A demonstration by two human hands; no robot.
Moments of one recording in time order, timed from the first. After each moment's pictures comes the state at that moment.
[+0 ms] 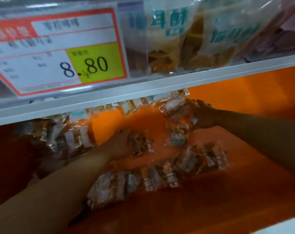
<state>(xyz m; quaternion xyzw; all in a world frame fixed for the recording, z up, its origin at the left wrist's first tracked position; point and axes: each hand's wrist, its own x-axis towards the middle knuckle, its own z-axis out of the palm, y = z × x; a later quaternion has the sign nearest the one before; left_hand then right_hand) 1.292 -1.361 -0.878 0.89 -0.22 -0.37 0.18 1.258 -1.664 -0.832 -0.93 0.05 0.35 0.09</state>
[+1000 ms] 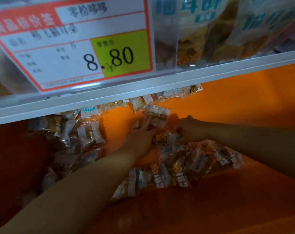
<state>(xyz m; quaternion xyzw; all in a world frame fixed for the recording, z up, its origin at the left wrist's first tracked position) 1.282 -1.391 -0.853 0.89 -0.34 -0.30 0.07 1.255 -1.588 -0.822 -0.88 -0.06 0.43 0.17</state>
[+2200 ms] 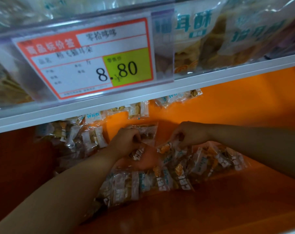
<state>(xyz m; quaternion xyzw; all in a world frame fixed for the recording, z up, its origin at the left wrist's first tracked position) 1.311 -1.348 -0.848 0.89 -0.29 -0.31 0.19 1.254 -1.586 -0.811 -0.85 -0.05 0.43 0.30</state>
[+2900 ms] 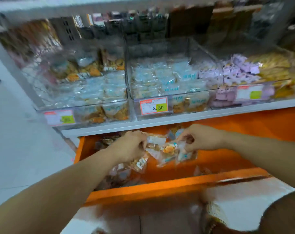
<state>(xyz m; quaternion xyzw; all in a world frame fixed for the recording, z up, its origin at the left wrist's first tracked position) 1.250 -1.296 -0.622 0.90 -0.37 -0.15 0.13 1.188 -1.540 -0.602 -0.94 -0.11 0.19 0.25</state>
